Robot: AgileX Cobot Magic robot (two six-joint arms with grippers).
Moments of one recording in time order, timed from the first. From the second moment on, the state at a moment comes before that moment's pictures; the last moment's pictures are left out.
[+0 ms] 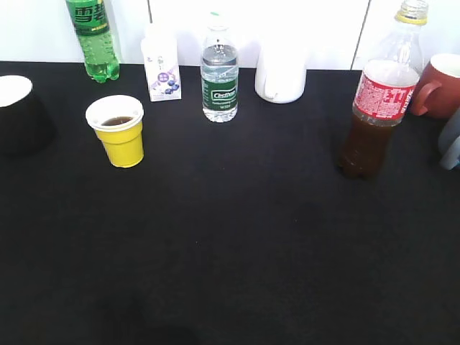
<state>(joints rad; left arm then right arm) -0.60 0.28 -0.53 0.10 1.05 -0.15 0.18 -0.01 -0.50 -0.07 1.04 0.08</state>
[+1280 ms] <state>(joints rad) -0.07 -0.01 -0.52 0.10 1.06 -0.15 0.04 -0.01 -0.50 -0.05 1.04 0.09</state>
